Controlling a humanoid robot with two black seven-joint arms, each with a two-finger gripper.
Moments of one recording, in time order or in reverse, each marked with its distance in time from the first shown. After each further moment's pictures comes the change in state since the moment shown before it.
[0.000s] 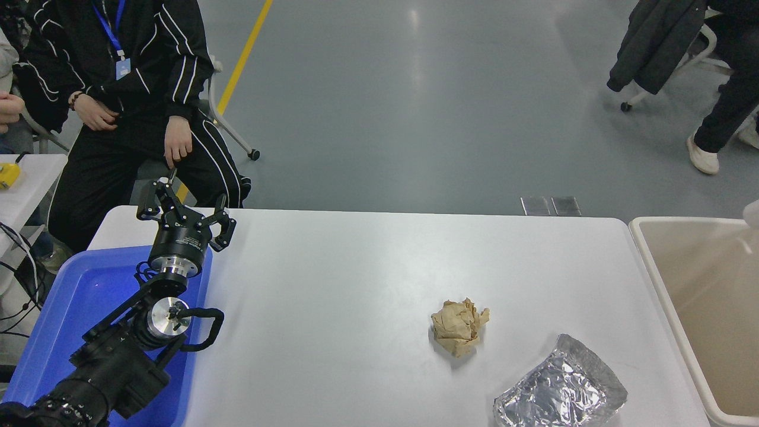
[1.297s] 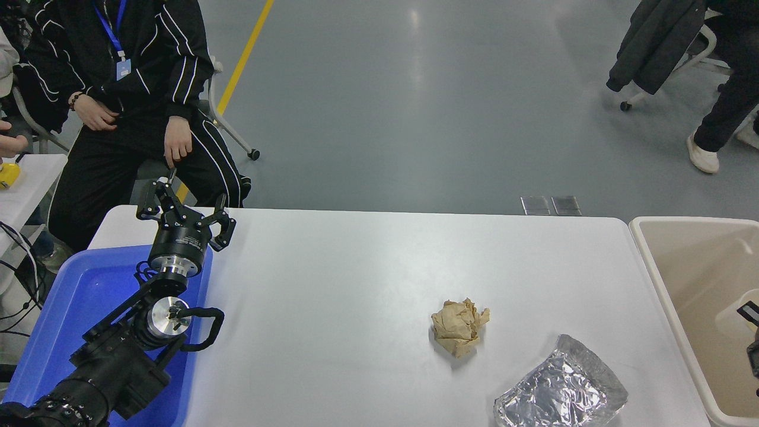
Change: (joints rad) left arm 0.000 0.000 0.000 0.000 0.000 0.000 0.000; right arm -0.209 0.132 0.041 -0.007 0.007 -0.102 -0.021
